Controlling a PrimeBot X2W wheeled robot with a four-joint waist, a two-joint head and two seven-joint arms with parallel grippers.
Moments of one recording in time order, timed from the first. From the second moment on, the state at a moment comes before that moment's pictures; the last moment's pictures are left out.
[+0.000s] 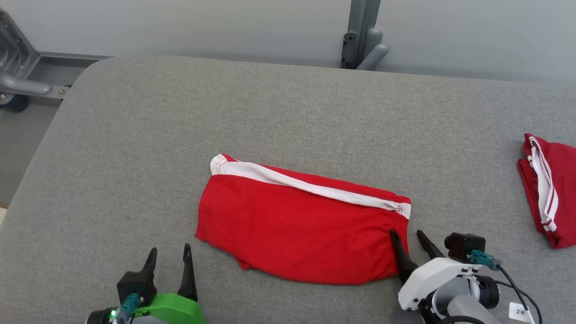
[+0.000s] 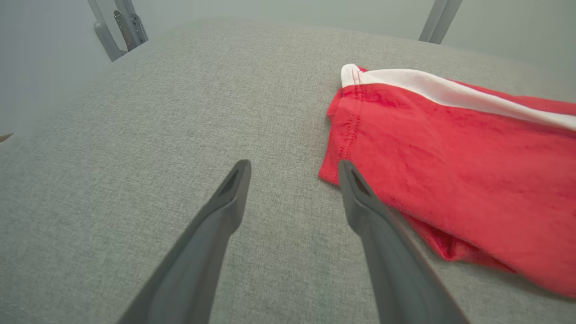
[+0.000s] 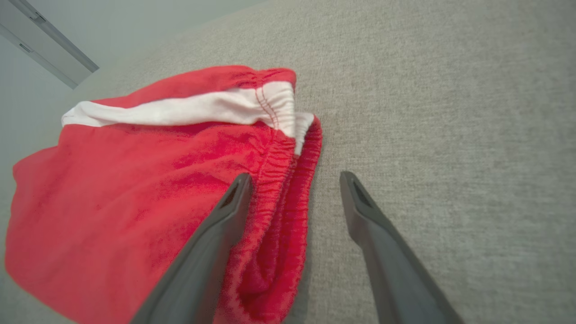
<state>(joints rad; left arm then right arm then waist) -0.09 0.05 -0.13 0.51 -0.23 0.04 -0.26 -0.27 -0.05 0.20 0.76 0.45 0.13 -0.26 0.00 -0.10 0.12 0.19</state>
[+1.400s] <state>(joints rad) -0.08 0.05 -0.19 0.53 -0.29 0.04 -0.26 -0.34 -0.23 0.48 0.45 0.94 0.13 0.01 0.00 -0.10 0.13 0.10</state>
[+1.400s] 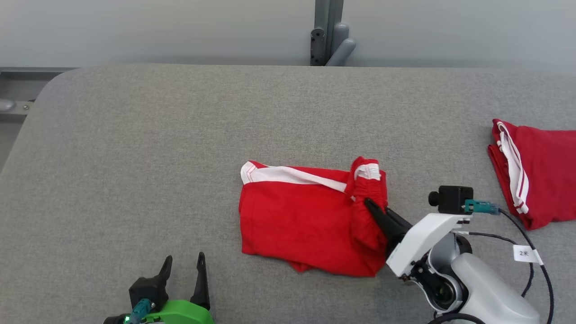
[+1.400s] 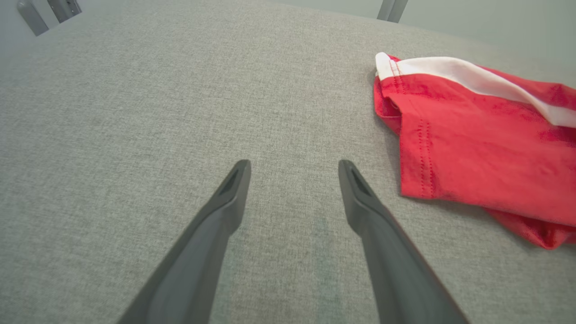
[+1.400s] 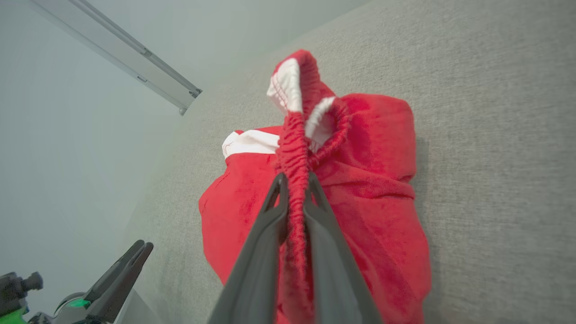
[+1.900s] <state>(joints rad) -0.10 0.05 -0.27 0.52 -0.31 0.04 -0.26 -0.47 -0.13 0.61 0.54 0.94 0.13 -0.01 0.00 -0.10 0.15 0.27</state>
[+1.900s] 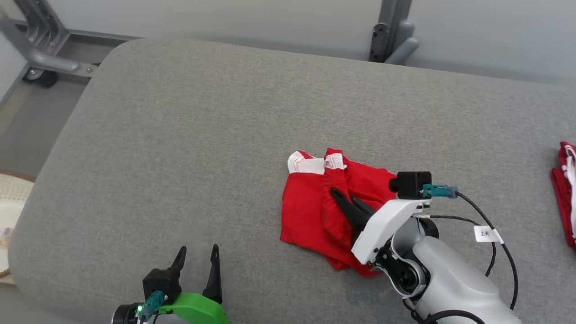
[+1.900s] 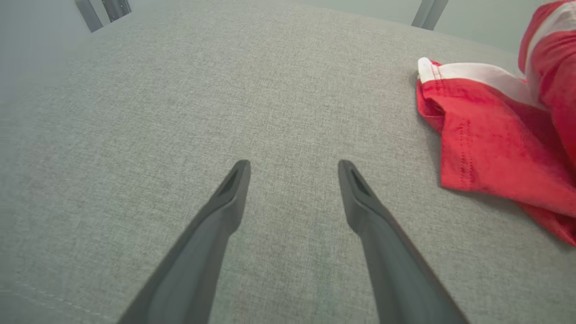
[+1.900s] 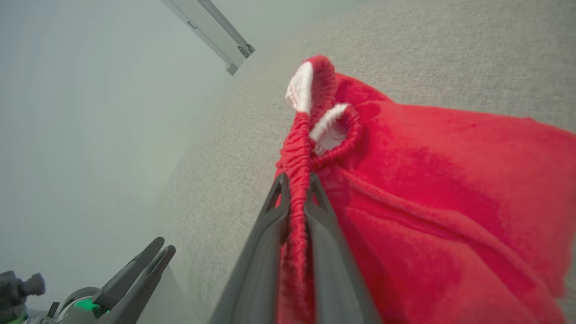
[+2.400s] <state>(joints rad) -0.10 0.05 -0.23 0.51 -0.30 0.06 -0.26 -0.56 -0.09 0.64 0.73 0.93 0.13 -0.20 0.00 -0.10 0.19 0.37</state>
